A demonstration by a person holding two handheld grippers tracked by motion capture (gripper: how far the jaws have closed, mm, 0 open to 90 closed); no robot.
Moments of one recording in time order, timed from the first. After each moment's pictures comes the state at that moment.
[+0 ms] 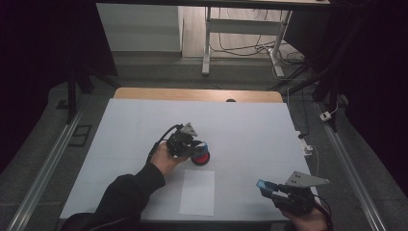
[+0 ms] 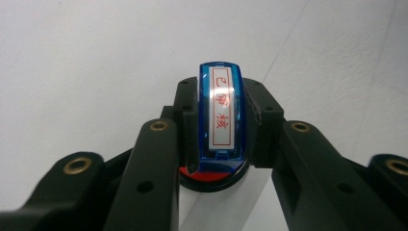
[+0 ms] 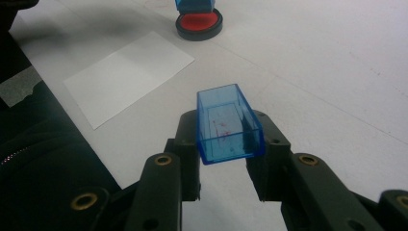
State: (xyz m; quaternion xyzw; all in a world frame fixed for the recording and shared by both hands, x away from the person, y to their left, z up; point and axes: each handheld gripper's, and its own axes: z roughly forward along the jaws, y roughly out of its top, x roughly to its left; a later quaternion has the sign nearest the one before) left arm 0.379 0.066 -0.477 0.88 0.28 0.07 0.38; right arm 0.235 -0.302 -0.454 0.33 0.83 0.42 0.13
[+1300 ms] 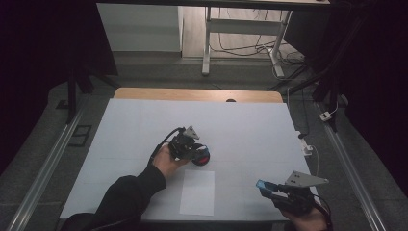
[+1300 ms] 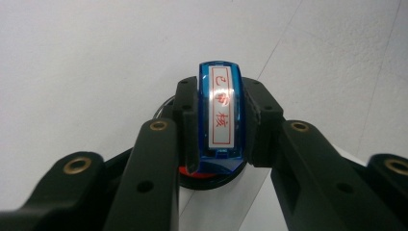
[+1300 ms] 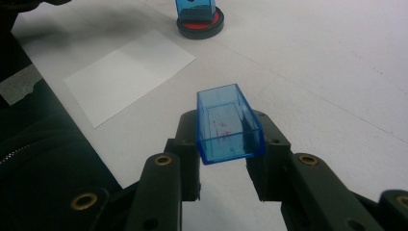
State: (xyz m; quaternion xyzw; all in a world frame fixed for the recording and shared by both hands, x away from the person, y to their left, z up) left arm 0.378 0.058 -0.490 0.89 0.28 0.07 0.36; right arm 0.236 -0.301 -0.455 0.33 0.84 0.42 0.13
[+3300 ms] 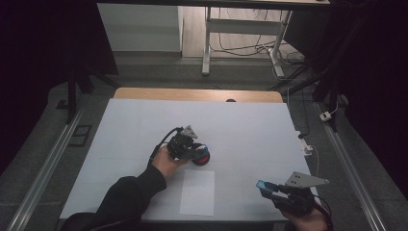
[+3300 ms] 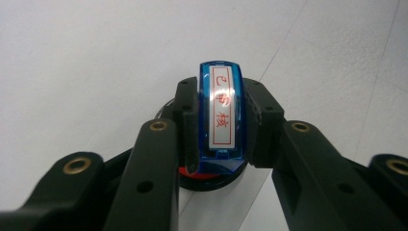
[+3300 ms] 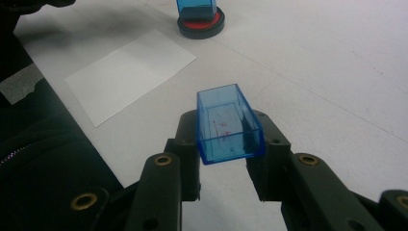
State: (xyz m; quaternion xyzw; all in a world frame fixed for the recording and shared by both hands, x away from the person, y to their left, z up) left arm 0.378 0.064 -0.490 0.87 0.29 0.07 0.38; right arm 0.235 -0.302 -0.454 0.33 0.84 0.42 0.13
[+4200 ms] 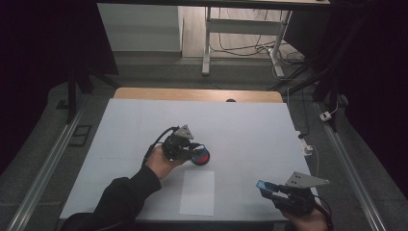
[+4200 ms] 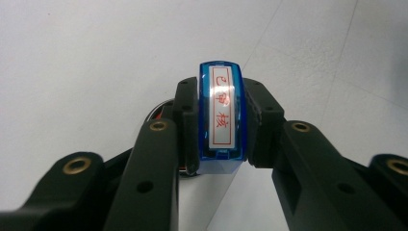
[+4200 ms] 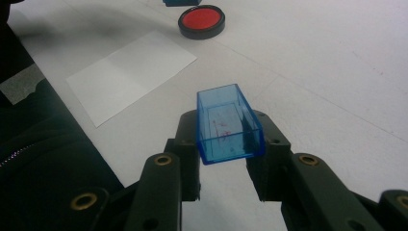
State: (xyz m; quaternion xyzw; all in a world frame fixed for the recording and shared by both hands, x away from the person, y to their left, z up) left arm 0.360 0.076 -0.467 0.88 0.26 0.07 0.40; right arm 0.234 -0.303 -0.454 0.33 0.84 0.42 0.13
